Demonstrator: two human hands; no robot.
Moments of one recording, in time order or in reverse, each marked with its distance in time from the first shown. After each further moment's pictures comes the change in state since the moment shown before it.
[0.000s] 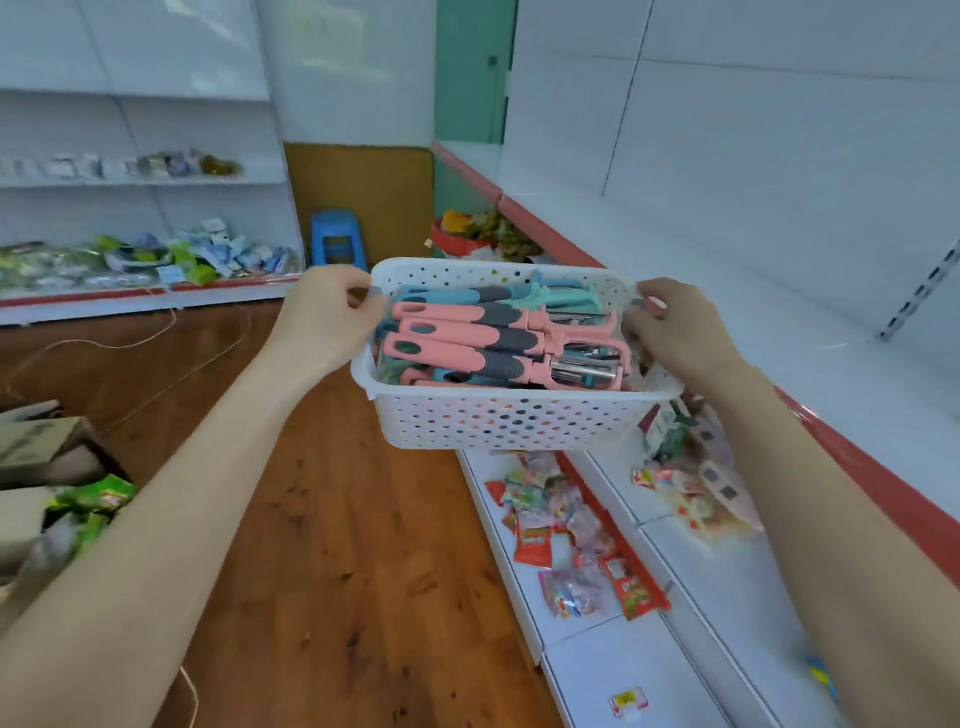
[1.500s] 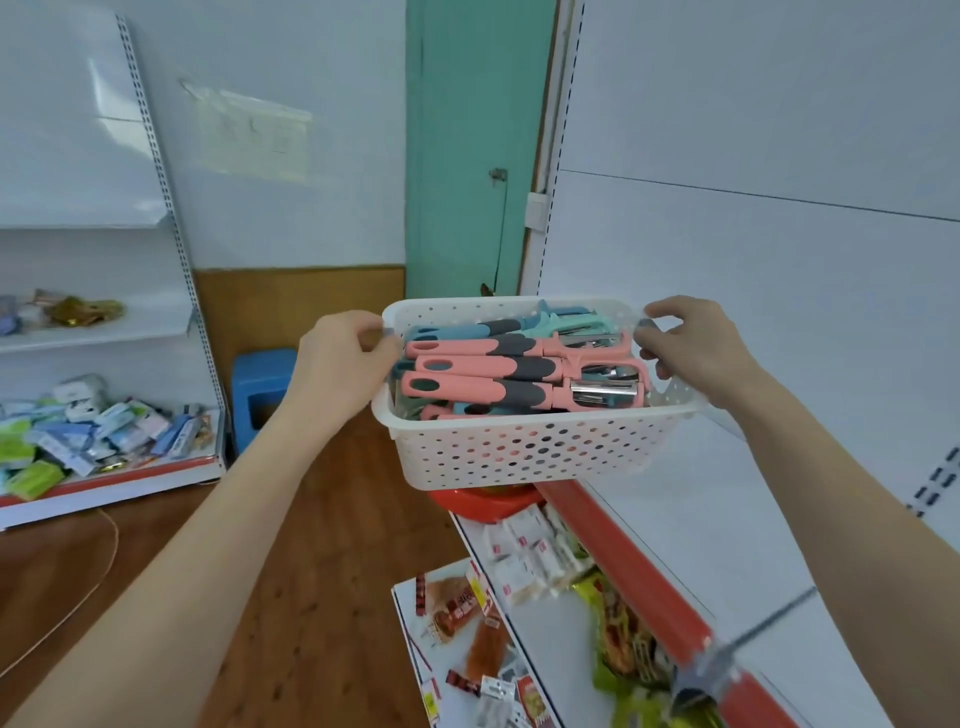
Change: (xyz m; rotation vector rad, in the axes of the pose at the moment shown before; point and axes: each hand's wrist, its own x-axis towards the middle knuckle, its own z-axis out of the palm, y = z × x) left_hand 0.850 -0.228 0.268 -0.124 0.041 0.028; right_hand 0.854 -0.043 0.280 0.151 0.109 0.082
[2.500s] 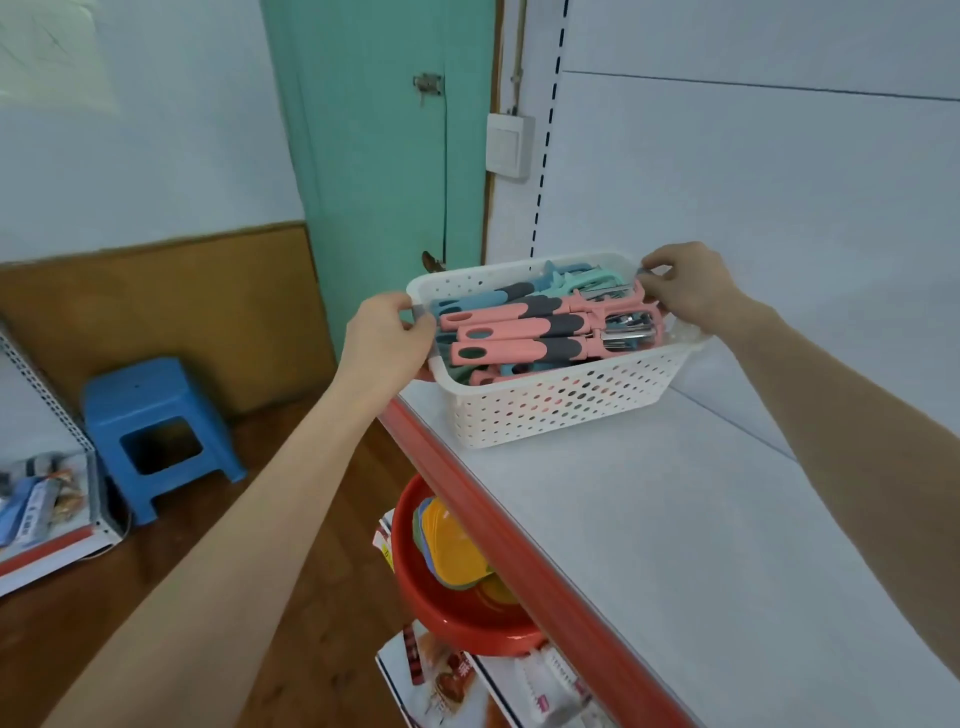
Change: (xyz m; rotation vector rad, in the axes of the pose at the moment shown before) left_hand 0.296 -0.083 0.208 -0.202 -0.327 -0.068; right_hand 0.330 0.084 0.128 -0.264 0.058 0.151
